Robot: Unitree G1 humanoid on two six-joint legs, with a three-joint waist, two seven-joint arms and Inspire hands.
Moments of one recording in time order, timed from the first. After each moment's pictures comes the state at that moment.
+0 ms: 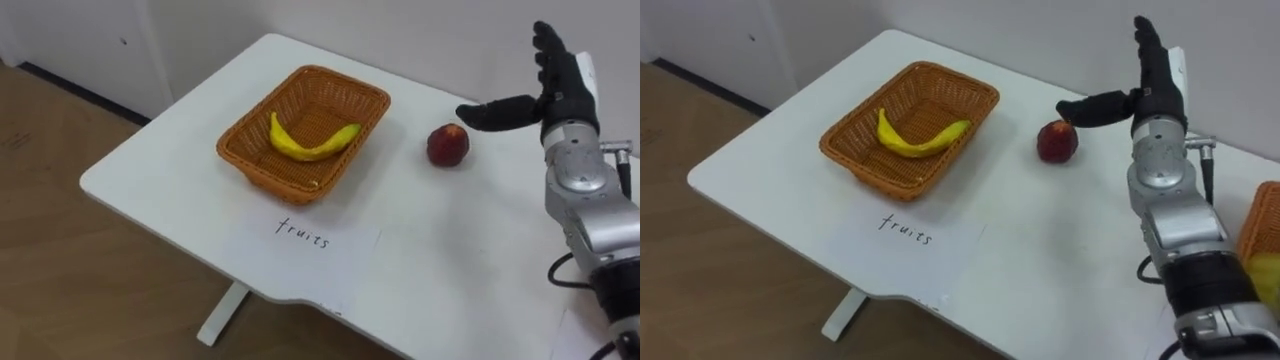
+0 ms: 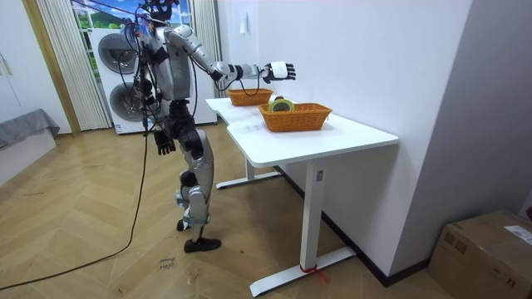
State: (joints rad) left arm 0.39 0.19 0.05 0.83 0.03 0.17 0.12; right arm -0.48 -0.50 0.13 0.50 0.16 0.11 -0.28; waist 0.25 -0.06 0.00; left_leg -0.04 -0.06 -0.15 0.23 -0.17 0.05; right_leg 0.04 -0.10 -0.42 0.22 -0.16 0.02
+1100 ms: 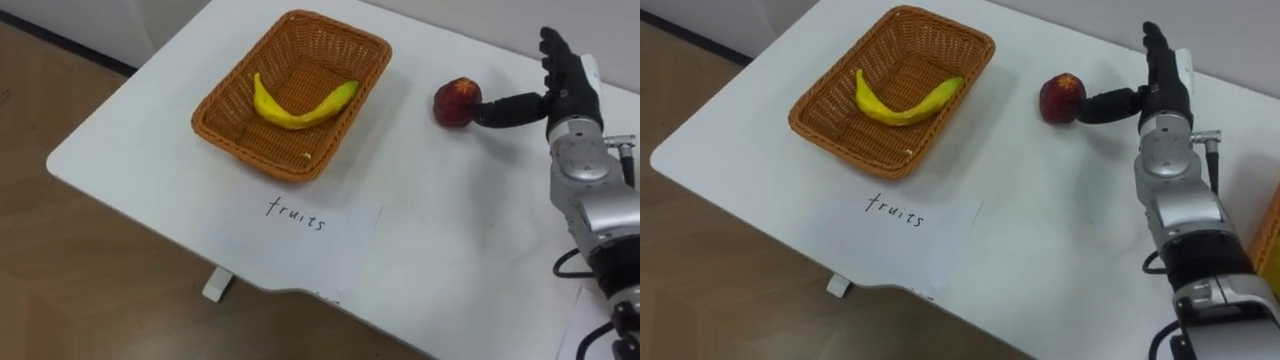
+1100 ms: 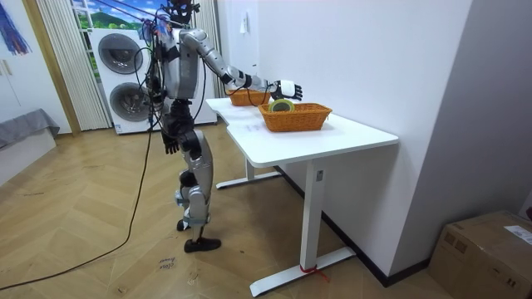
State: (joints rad) left arm 0.27 0.20 -0.01 0.89 -0.13 0.08 0.12; right arm -0.59 -0.50 0.13 0.70 0.16 0.03 -0.24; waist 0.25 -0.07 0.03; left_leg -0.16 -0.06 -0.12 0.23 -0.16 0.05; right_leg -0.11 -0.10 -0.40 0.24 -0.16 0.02
